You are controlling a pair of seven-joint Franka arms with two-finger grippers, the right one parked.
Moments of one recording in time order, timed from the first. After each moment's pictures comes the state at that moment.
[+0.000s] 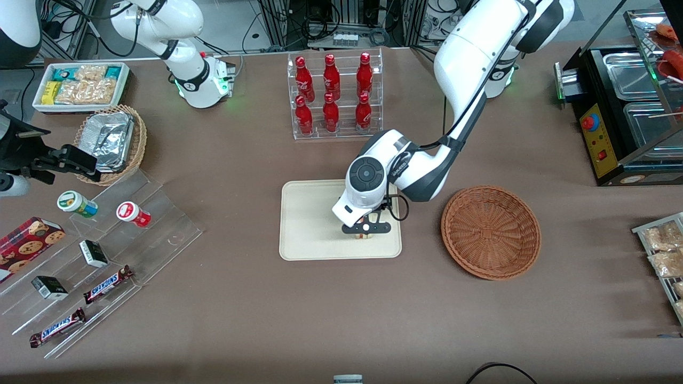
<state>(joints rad) -0.56 0.73 -0.20 -1.40 0.06 2.02 -0.76</state>
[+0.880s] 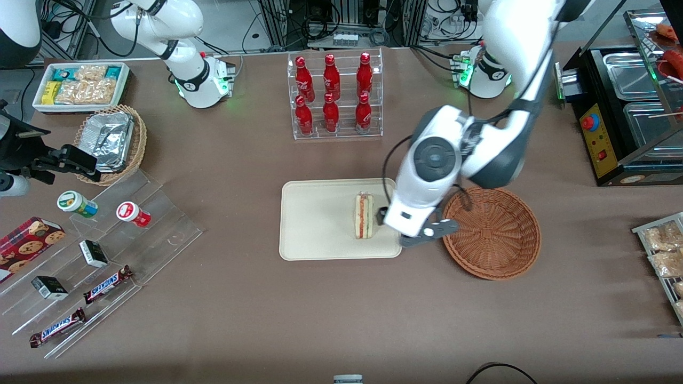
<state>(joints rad) -0.42 0.51 -0.12 -1.37 0.03 1.81 -0.87</state>
